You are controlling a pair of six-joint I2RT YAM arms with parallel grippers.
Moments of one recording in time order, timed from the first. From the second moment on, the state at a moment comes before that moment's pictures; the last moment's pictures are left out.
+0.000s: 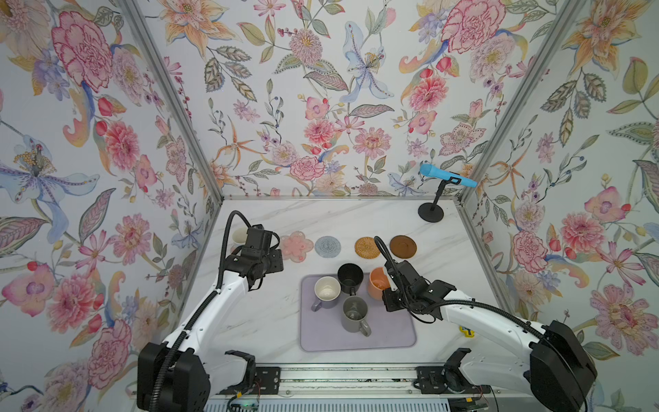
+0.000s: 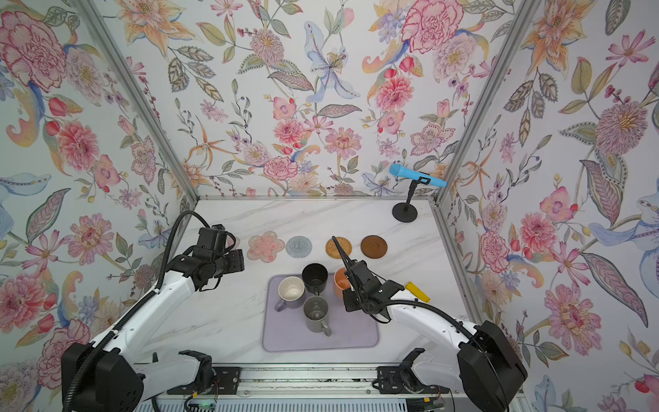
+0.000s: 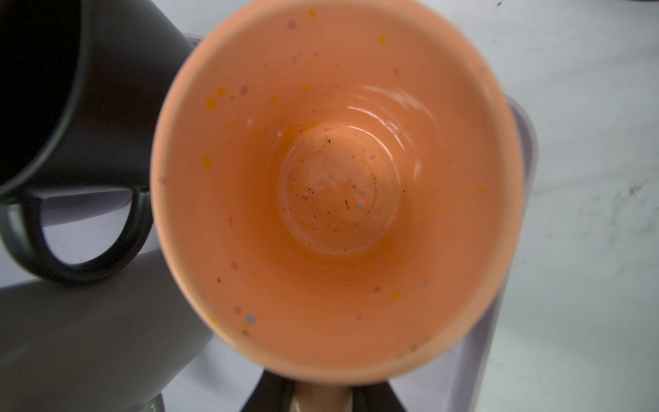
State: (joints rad) left arm -0.26 1.21 0.95 -0.67 -0.17 -0.35; right arm 0.71 1.22 0.68 -0.52 0.04 0.42
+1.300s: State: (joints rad) left arm -0.26 1.21 0.95 -0.67 -0.19 -0.35; right arm 0.73 1.14 0.70 -0.62 0.21 0.35
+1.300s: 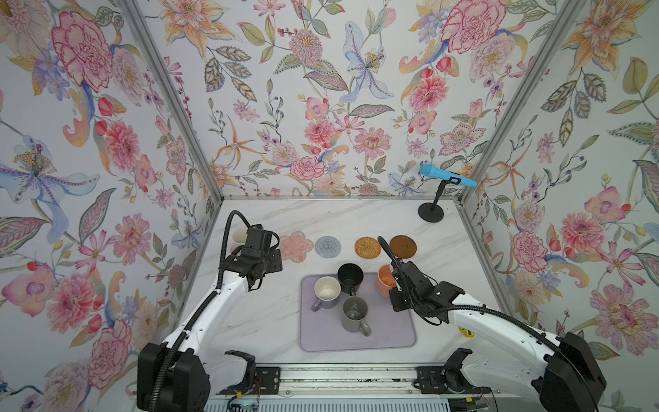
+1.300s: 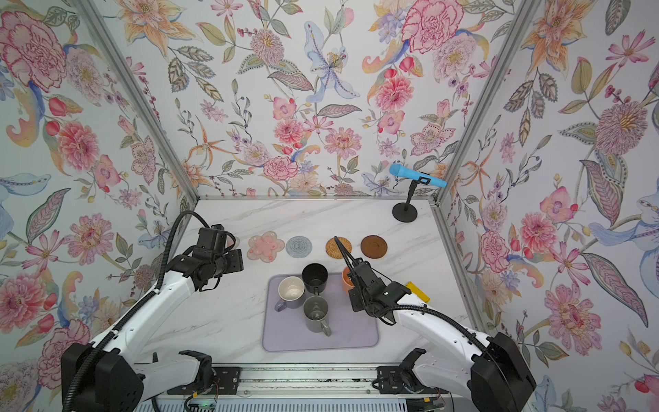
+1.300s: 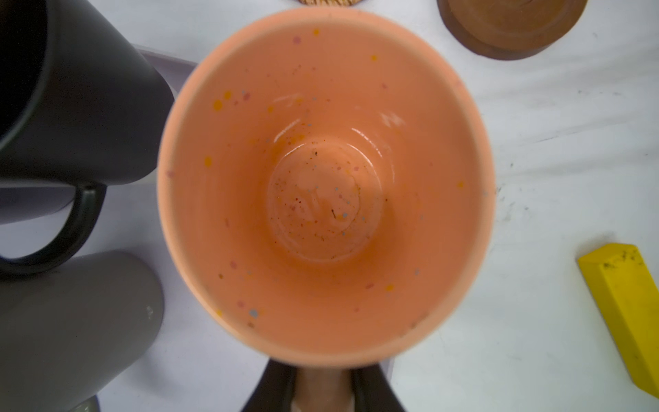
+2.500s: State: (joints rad) left arm -0.26 1.29 0.97 -0.67 -0.19 -0.35; right arm 0.40 1.34 0.85 -0.46 0.17 0.15
